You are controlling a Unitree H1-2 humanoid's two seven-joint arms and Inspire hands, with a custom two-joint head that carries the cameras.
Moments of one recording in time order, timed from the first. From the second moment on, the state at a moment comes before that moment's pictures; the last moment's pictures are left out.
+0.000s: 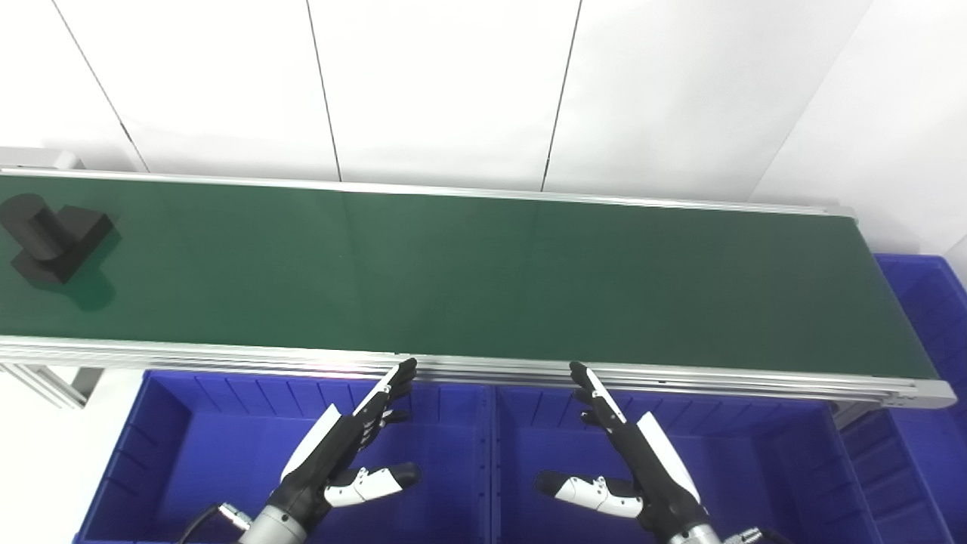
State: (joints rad) left arm 0.23 0.19 -0.23 -0.09 0.12 -0.16 -0.28; right arm 0.31 -0.18 0.25 -0.32 -0.35 0.11 0.14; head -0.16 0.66
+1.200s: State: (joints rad) left arm 0.22 0.20 -0.24 -0.08 0.12 -0.16 -0.28; right arm 0.30 -0.18 0.25 -0.32 -0.36 0.11 0.13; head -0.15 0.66
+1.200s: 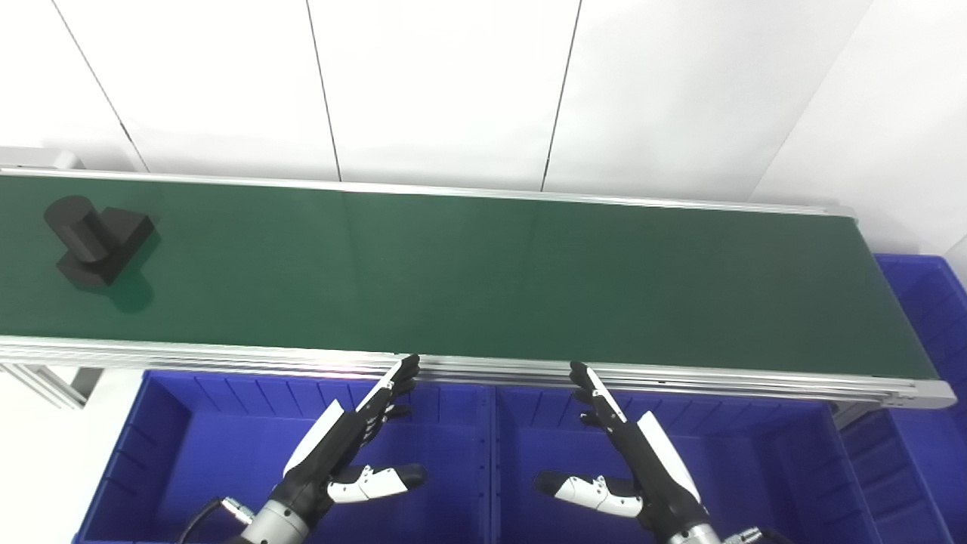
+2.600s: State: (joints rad) left arm 0.21 0.12 -0.28 -0.01 0.16 -0.18 -0.26; right arm 0.31 -0.23 0.21 -0.28 -0.25 0.04 0.14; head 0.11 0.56
